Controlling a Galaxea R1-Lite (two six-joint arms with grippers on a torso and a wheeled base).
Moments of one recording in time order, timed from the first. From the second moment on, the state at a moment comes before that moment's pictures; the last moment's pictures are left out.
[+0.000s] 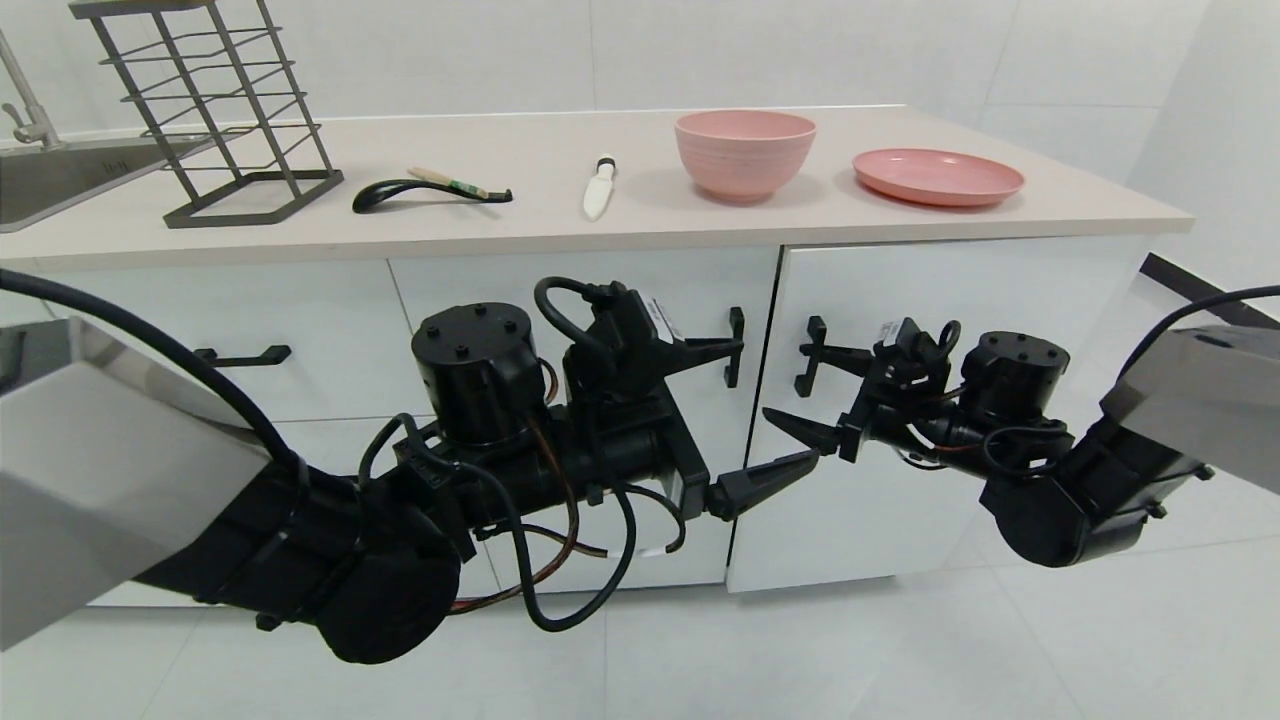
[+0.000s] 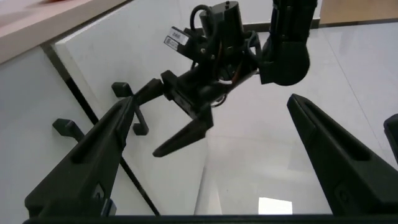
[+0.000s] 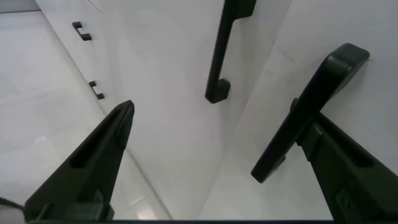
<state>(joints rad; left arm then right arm) -0.74 1.96 -0.87 -1.16 -0.53 0.22 0.24 2.25 -0.82 -1.34 0.76 -0.25</state>
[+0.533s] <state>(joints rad) -0.74 2.14 -1.15 -1.16 -0.45 0.14 0.23 2.04 -0.50 -1.34 0.77 -0.25</state>
